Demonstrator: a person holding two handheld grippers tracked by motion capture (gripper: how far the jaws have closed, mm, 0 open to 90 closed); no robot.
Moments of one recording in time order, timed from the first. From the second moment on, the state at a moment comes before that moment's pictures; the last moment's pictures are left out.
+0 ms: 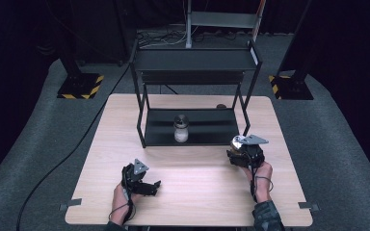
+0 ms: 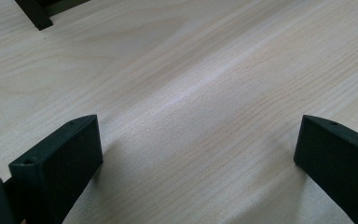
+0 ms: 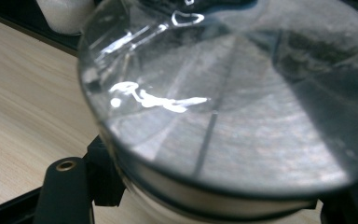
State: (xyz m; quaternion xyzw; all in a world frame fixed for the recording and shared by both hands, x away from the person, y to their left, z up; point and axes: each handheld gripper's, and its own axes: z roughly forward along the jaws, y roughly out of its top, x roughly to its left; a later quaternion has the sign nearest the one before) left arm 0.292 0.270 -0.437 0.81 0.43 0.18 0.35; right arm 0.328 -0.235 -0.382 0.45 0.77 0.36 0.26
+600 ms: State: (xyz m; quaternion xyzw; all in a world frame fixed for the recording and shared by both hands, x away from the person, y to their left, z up) left arm 0.292 0.270 -0.437 0.81 0.43 0.18 0.35; right arm 0.337 -0.227 -0.375 0.44 0.78 0.36 0.26
